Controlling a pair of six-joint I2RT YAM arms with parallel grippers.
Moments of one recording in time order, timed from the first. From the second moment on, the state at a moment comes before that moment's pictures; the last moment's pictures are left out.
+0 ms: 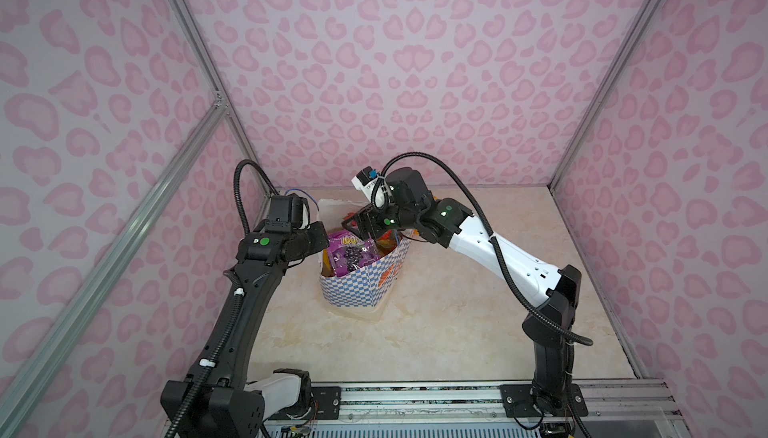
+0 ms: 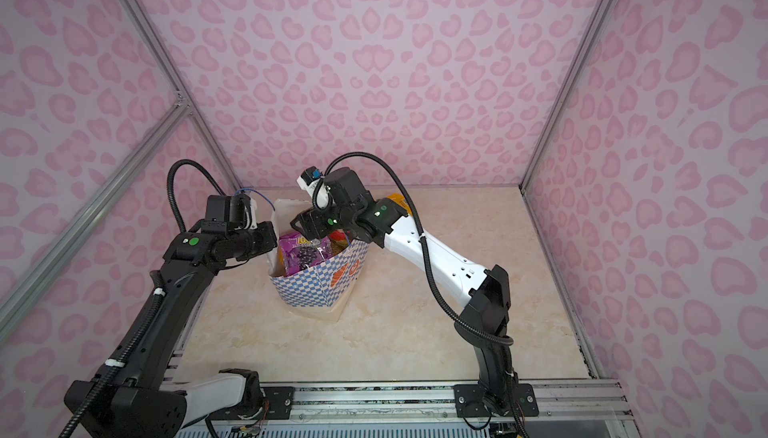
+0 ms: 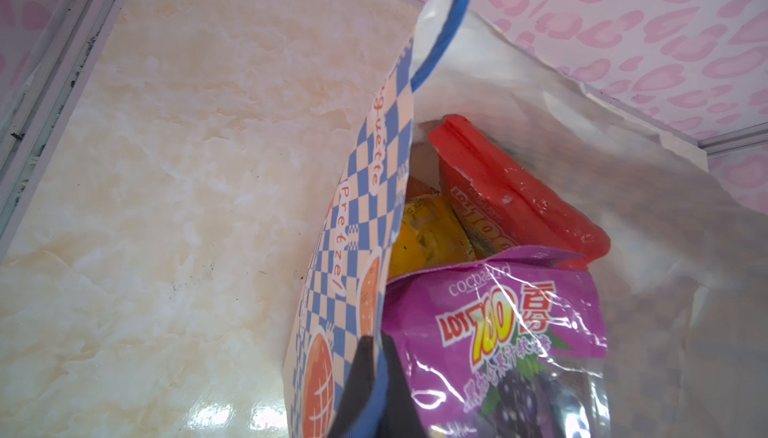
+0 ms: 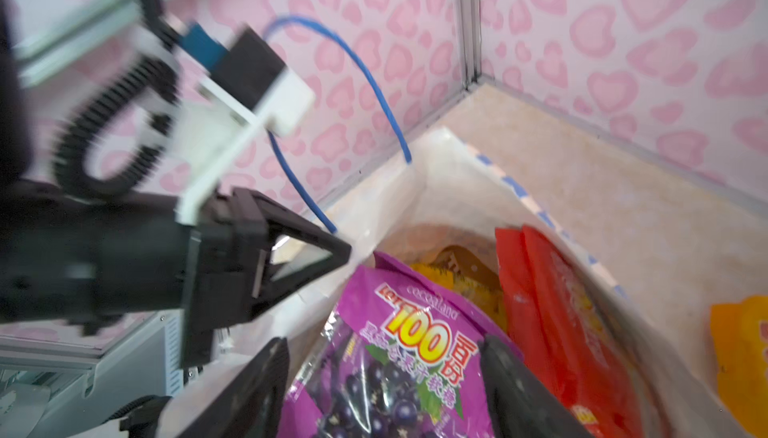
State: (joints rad) left arm -0.12 1.23 1.30 -0.92 0.06 -0.45; right arm 0.87 1.94 2.09 -0.59 -0.26 0.22
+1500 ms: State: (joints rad) left arm -0.11 1.22 1.30 -0.93 0.02 -0.43; right arm 0.21 2.27 1.35 0.68 -0.37 1.53
